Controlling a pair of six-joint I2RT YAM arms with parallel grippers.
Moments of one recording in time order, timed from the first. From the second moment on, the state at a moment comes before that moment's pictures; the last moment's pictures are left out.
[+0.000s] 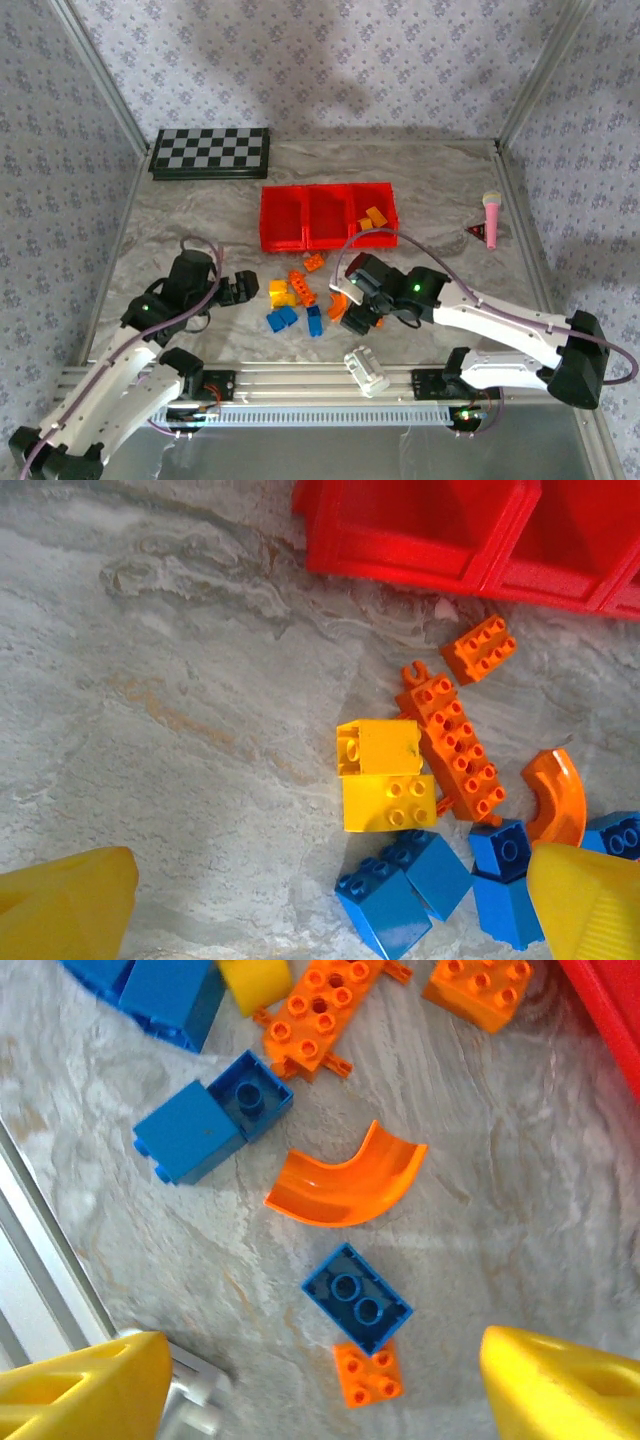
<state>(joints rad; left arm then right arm) -0.51 0.64 0.63 -0.79 0.01 -0.61 1.03 1.14 0.90 -0.81 0.06 -0.13</state>
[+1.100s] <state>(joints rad) -0.51 0.59 0.62 -0.79 -0.05 -0.63 0.96 1.45 0.77 -0.60 0.15 -0.64</state>
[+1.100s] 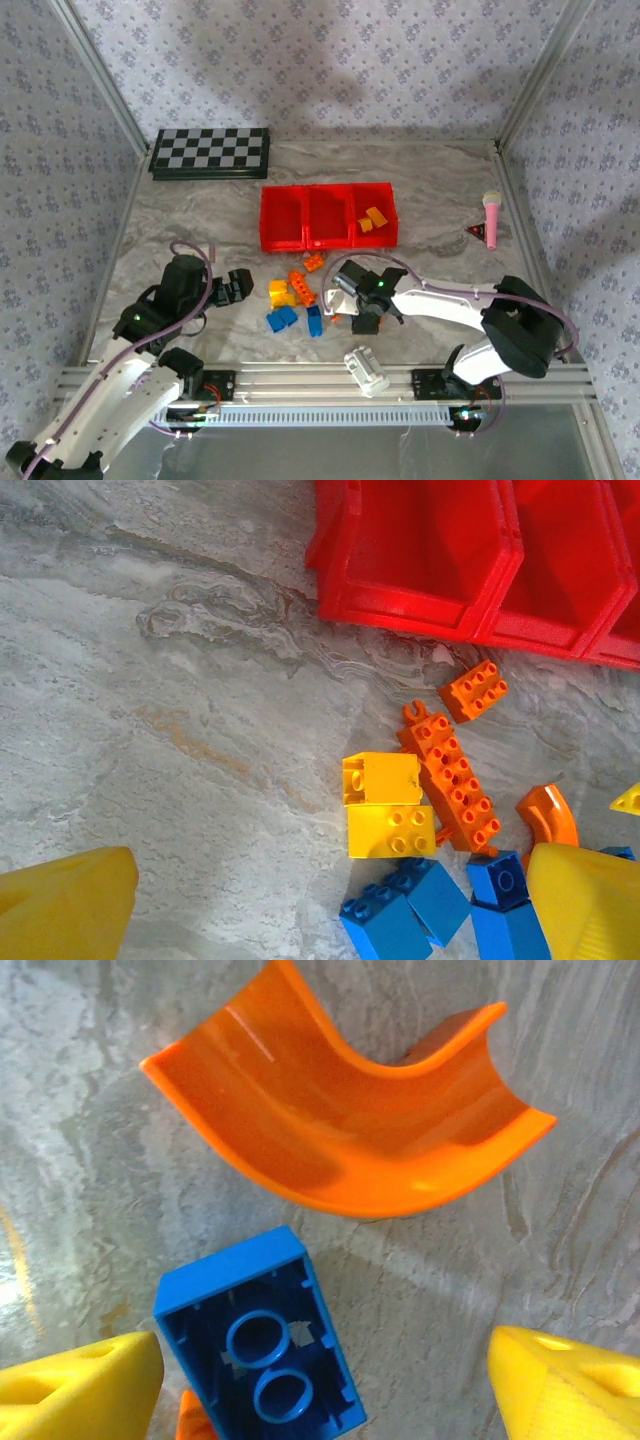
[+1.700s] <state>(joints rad) -0.51 0.61 0.62 -0.79 -0.05 -0.63 0.96 1.52 0.79 -0.56 0.16 -0.66</state>
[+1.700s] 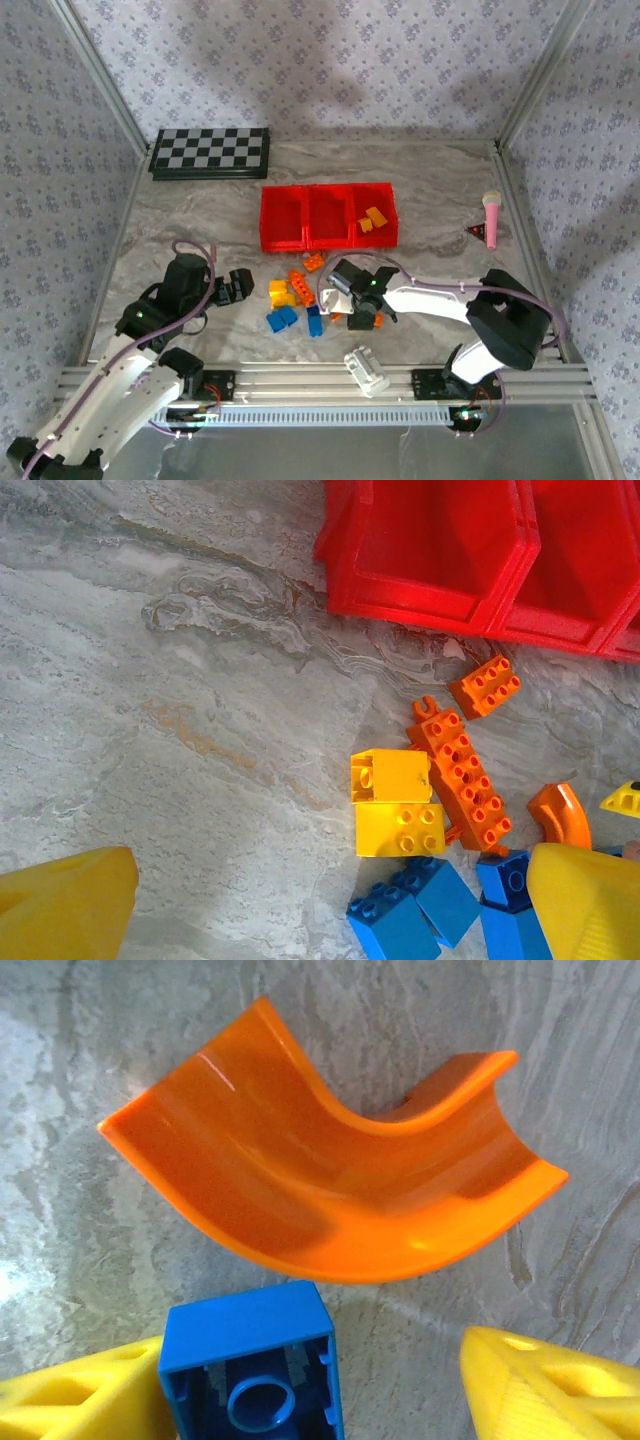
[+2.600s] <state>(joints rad) -0.51 0.62 0.62 -0.79 -0.07 -0.63 0.94 1.53 0.79 -0.54 0.14 -0.66</state>
